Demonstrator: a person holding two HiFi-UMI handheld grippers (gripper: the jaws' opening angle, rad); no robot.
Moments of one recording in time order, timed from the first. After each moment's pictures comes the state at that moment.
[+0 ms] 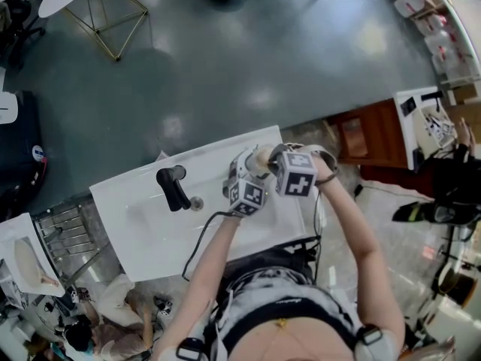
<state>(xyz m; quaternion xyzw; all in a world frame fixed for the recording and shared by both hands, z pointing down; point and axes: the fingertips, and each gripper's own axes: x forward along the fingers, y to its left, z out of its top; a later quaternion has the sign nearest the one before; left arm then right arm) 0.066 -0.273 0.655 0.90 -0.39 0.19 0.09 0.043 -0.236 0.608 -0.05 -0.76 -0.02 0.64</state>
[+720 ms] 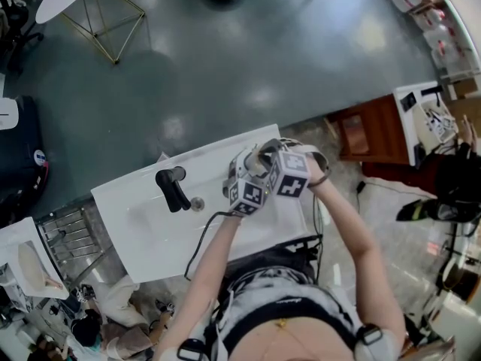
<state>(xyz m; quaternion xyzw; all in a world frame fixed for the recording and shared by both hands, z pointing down) 0.067 -0.273 0.655 0.90 -0.39 0.19 0.09 0.019 -0.259 0.612 0.04 -0.80 -0.05 0.60</state>
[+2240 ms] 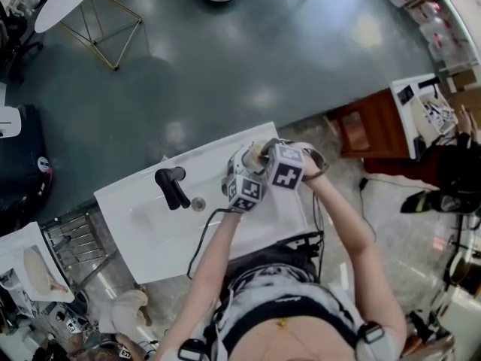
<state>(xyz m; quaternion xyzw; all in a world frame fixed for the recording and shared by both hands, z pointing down) 0.065 -0.274 0.659 0.89 -0.39 0.20 0.09 0.031 -0.244 0.623 0.04 -0.79 0.03 0.61</state>
